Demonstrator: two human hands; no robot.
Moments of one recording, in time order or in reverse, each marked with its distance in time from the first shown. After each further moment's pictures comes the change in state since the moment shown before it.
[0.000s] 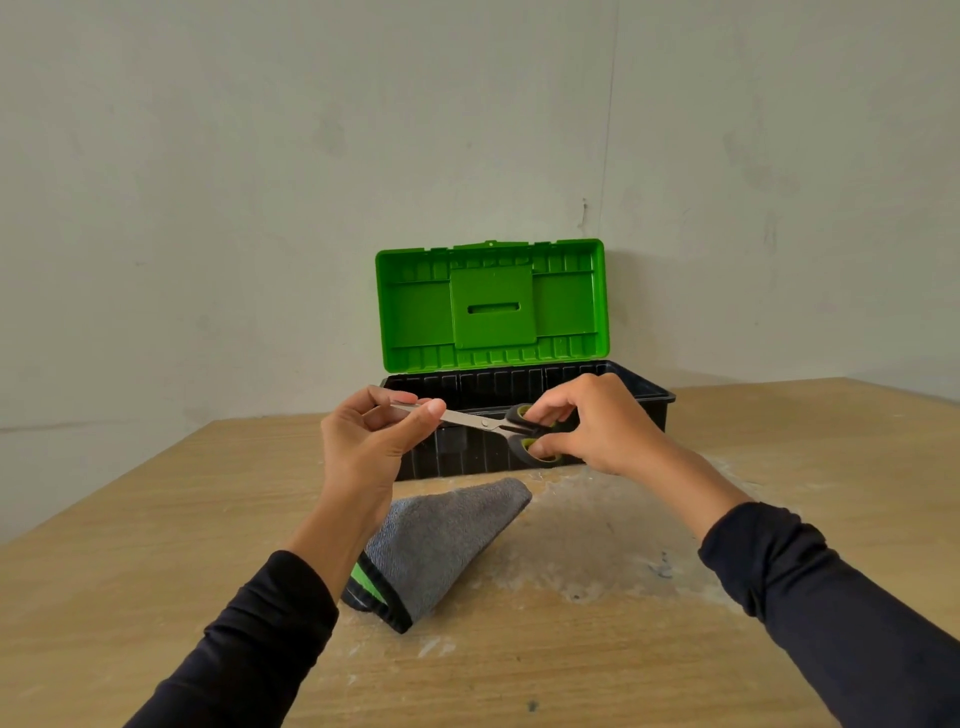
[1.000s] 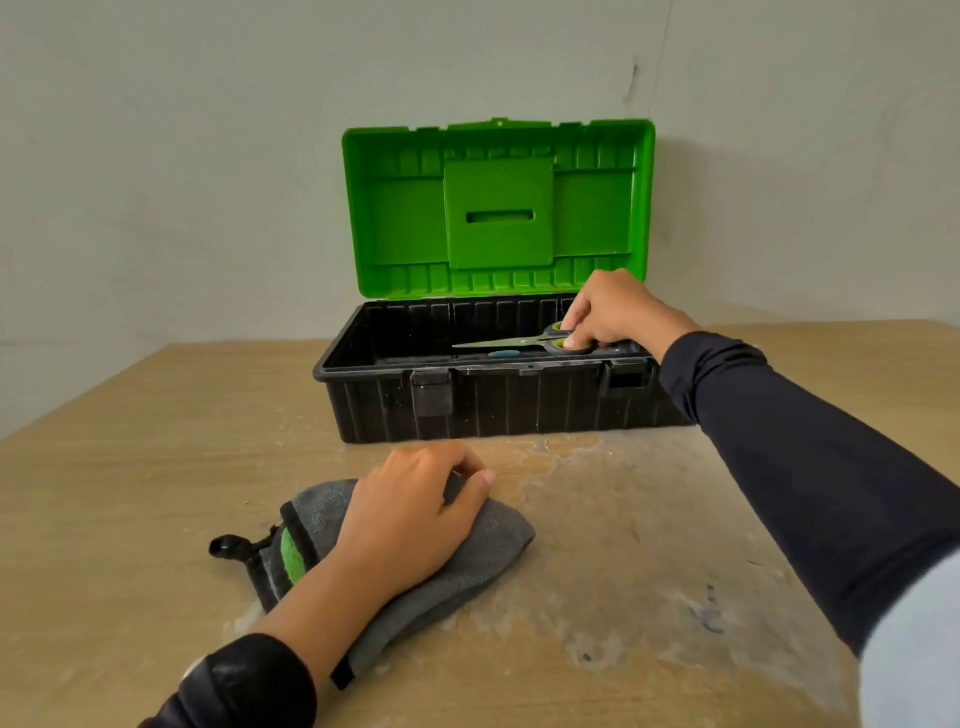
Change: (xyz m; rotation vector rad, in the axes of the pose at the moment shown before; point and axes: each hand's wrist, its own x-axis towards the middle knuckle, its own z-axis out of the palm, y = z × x) left_hand -0.004 -0.068 0.011 1.260 -0.459 0.059; right_hand 0.150 0.109 0.022 -0.223 -0.225 0.329
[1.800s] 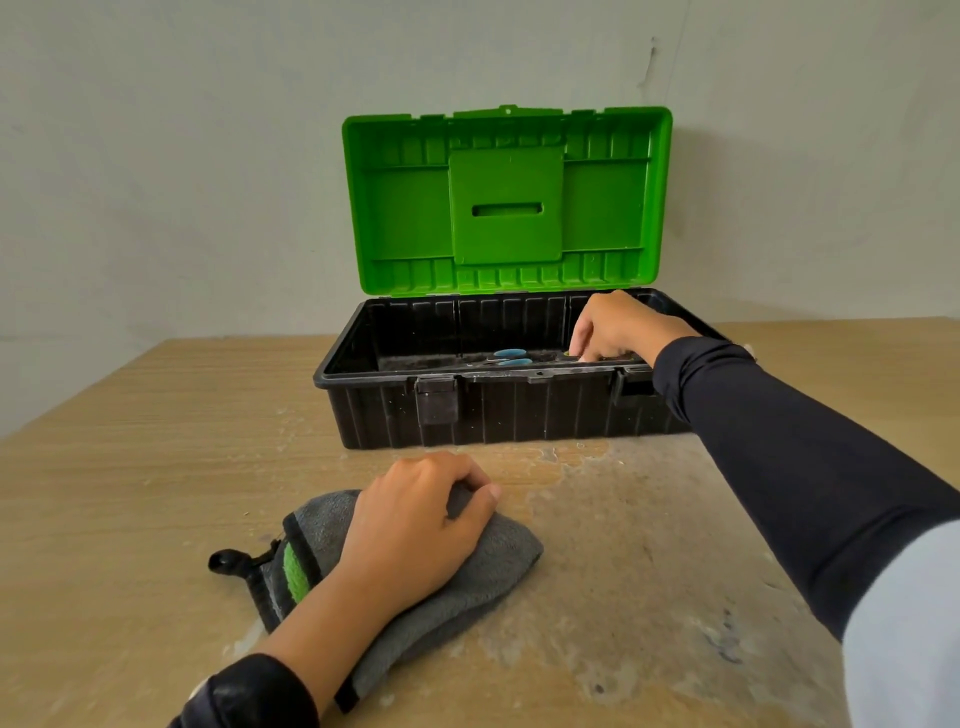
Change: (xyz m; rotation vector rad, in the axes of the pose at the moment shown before) left_hand 0.003 0.000 -0.001 -0.035 0.017 -0.046; right_hand 0.029 0.017 0.020 -0.083 -0.158 0.052
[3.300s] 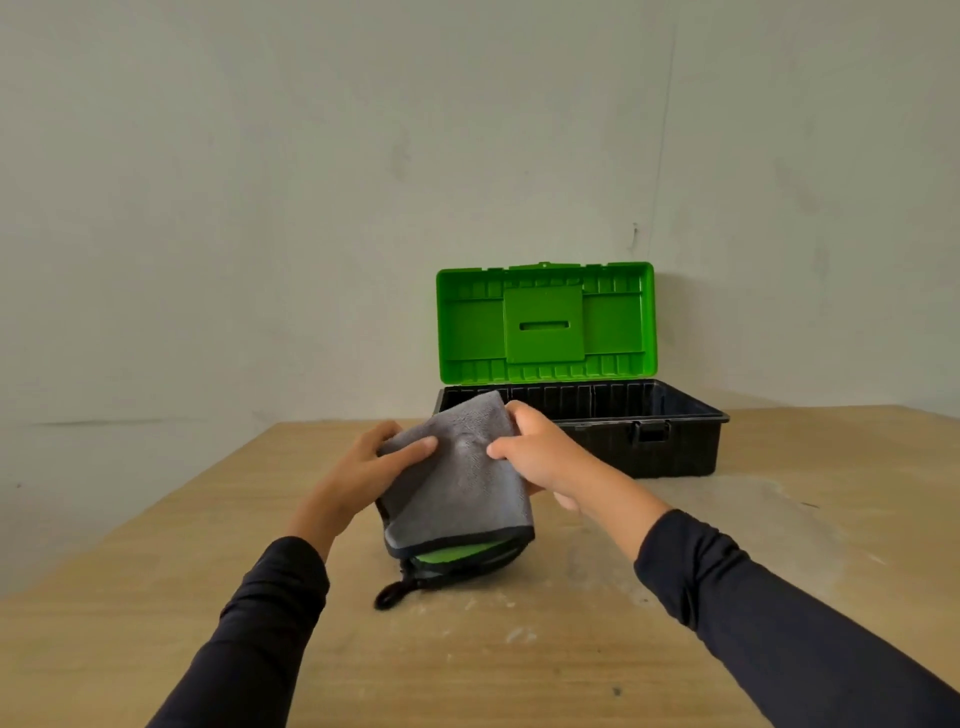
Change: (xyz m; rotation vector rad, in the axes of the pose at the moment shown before) left_hand -0.036 -0.070 -0.115 -0.583 0.055 -0.221; right_hand -0.211 -0.166 0.040 0.861 0.017 -0.256
